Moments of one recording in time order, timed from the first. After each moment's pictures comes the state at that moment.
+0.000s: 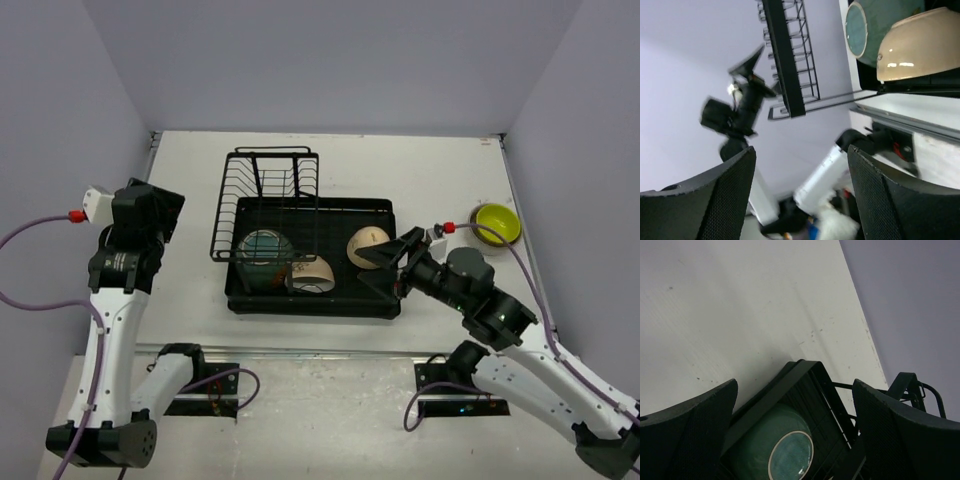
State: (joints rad) left arm -0.01 0.91 1.13 -0.81 -0.39 -1.06; right arm 0.70 0.65 0.71 -0.28 -0.23 1.55
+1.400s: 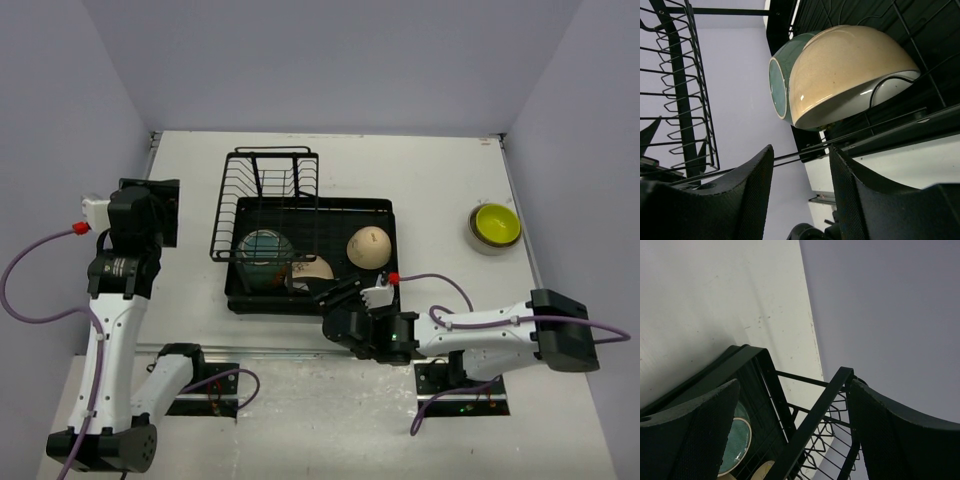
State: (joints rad) left arm -0.01 0.85 1.08 -0.72 -0.29 -1.38; right arm 1.45 1.26 0.69 -0.06 0.96 1.99
